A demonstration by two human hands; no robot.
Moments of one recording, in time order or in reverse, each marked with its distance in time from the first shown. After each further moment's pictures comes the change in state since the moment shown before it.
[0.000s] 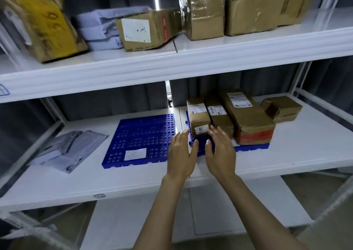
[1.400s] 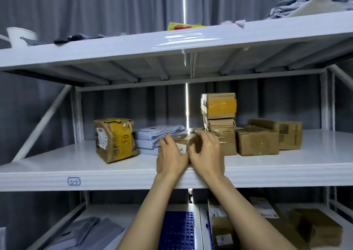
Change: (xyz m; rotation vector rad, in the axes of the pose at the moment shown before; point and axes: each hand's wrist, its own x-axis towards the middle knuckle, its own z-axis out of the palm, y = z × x) left_hand 0.142 0.130 -0.205 0.147 0.390 -0.066; right_hand 0.177 -0.215 -0.087 0.182 0.265 -0.370
